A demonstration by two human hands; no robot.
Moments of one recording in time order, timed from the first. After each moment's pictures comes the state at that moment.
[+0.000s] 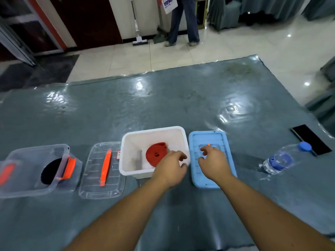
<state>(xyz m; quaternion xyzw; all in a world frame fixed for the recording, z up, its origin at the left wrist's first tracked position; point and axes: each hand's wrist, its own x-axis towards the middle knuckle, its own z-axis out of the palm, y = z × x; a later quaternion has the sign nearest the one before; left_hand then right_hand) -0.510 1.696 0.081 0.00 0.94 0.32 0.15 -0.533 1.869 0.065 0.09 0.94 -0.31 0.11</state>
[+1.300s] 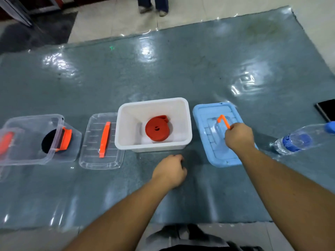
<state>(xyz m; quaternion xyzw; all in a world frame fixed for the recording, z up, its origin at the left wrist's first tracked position) -0.462 1.706 0.016 -0.04 0.94 0.20 0.28 -0.582 1.938 0.002 0.20 0.94 -0.24 0.14</state>
